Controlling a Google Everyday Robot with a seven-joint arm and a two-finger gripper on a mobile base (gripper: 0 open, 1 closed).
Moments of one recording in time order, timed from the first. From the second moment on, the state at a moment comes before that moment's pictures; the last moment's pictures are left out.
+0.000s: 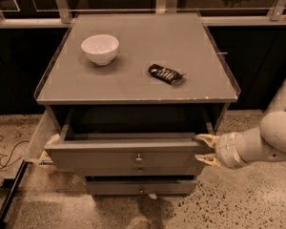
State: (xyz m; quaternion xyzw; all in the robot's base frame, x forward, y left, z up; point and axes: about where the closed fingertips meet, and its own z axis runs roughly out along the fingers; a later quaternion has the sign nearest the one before) arm 0.470 -0.205 0.647 -0.67 0.68 0.10 0.30
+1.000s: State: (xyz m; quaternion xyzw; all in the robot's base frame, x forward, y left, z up) arm 0.470 -0.206 0.657 -0.66 0.68 0.11 0.31
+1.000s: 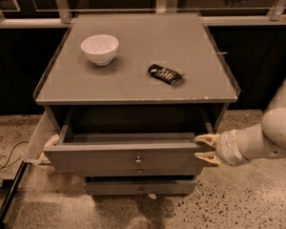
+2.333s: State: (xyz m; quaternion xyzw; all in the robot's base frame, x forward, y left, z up) arm 0.475 -0.198 0.663 -0.67 0.67 0.11 0.30
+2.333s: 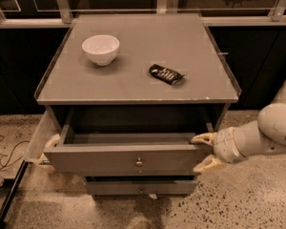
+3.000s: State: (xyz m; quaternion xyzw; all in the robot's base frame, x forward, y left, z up) arm 0.475 -0.196 0.661 -0.67 0.67 0.12 0.30
